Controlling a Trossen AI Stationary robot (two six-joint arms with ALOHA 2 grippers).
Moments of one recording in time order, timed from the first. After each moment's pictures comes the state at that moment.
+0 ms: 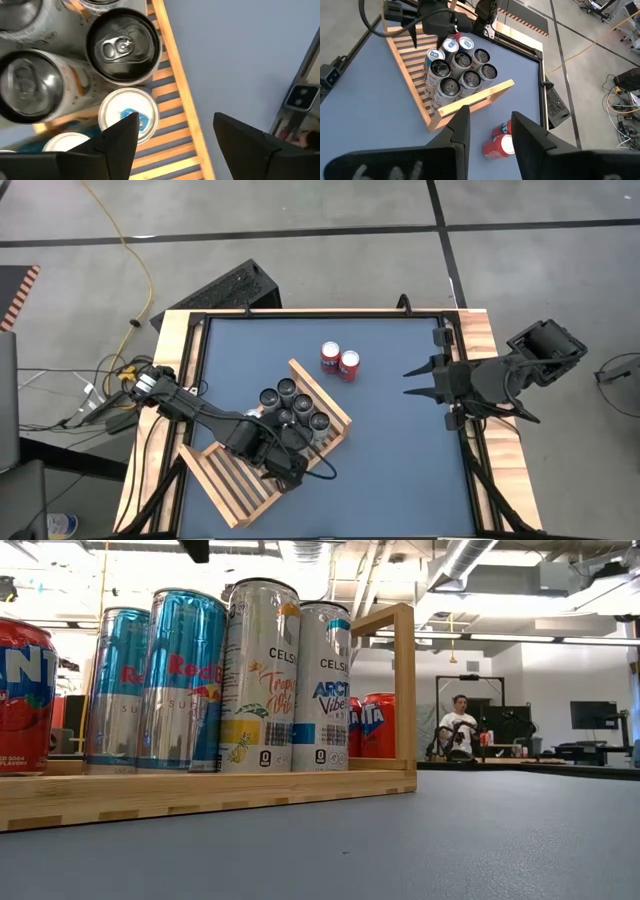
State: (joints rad) left arm -0.47 1.83 1.79 -1.17 -0.22 -0.90; right arm 0.54 1.45 2.20 -1.49 0.57 -0.03
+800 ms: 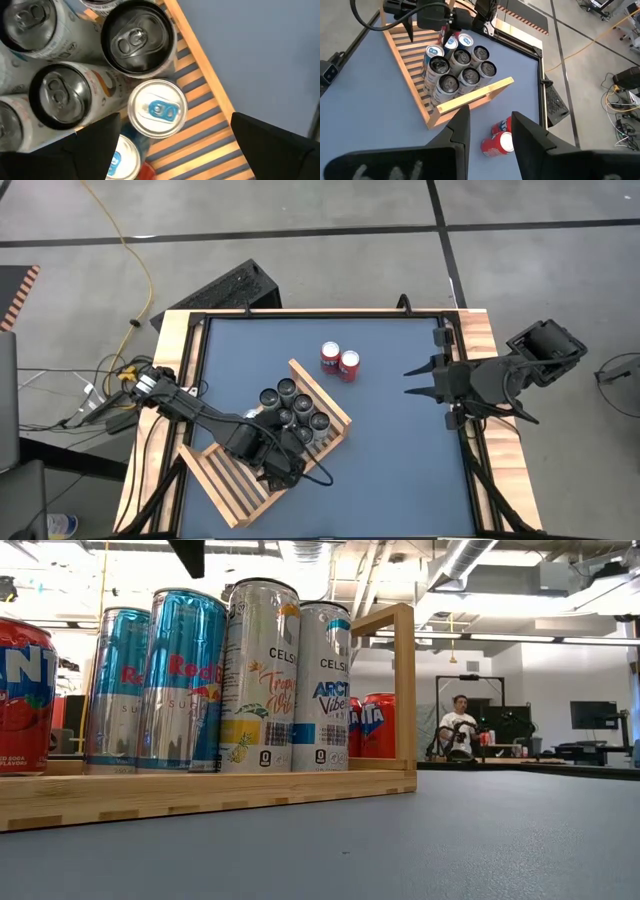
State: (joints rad) left arm -0.49 1.83 1.78 -1.25 -0.26 -0.70; right arm 0.54 1.45 2.20 -1.51 0.57 -0.03
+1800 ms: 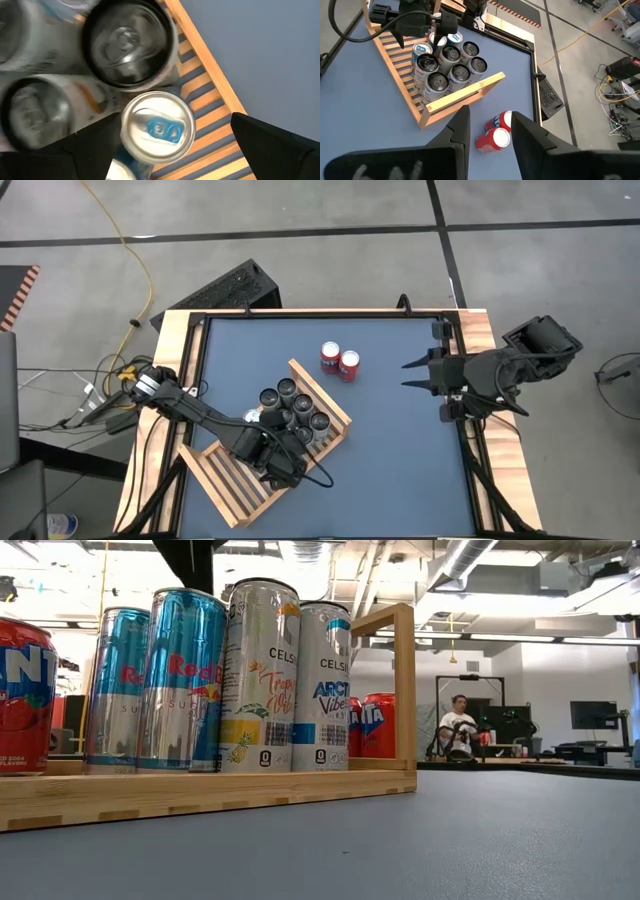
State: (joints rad) left arm -0.48 1.83 1.66 -1.13 -0.30 -0.64; right arm 0.49 1.45 2.20 -1.51 0.57 -0.03
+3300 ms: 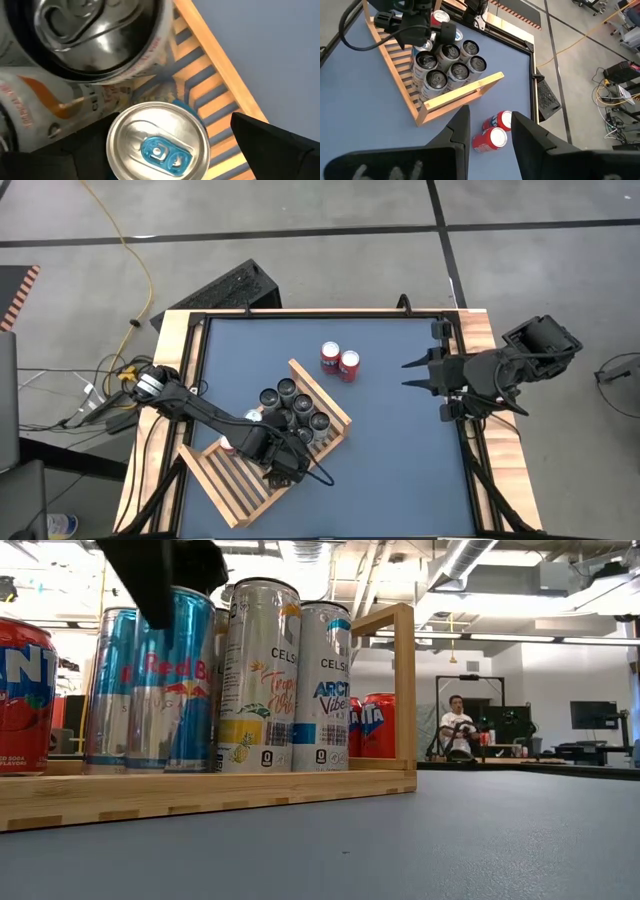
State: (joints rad) left arm -0.46 1.84 1.56 -1.06 -0.20 -0.58; right arm 0.48 1.45 2.20 -1.51 0.57 -0.06
